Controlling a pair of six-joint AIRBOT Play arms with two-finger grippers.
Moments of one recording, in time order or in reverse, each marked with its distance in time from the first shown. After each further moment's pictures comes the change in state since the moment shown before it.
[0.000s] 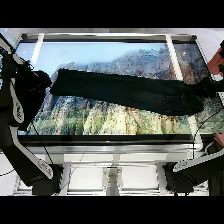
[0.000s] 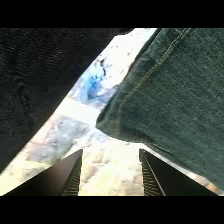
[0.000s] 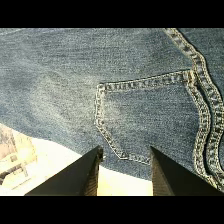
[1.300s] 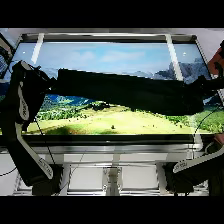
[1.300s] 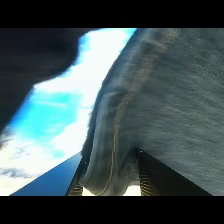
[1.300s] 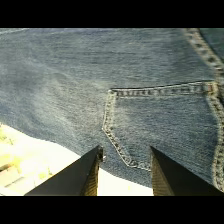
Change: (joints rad) left arm -0.019 -0.132 -0.001 -0.178 0.053 0.139; right arm 0.057 0.000 0.000 -0.001 -0.027 0.000
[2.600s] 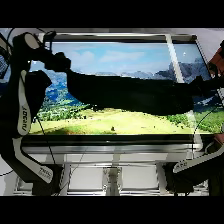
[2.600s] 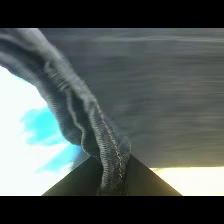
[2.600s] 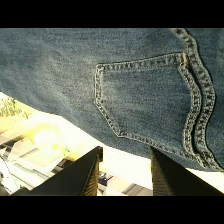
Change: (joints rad) left arm -0.319 0.359 0.003 0.060 0.055 0.154; right arm 0.019 0.000 0.000 0.029 0.115 0.022
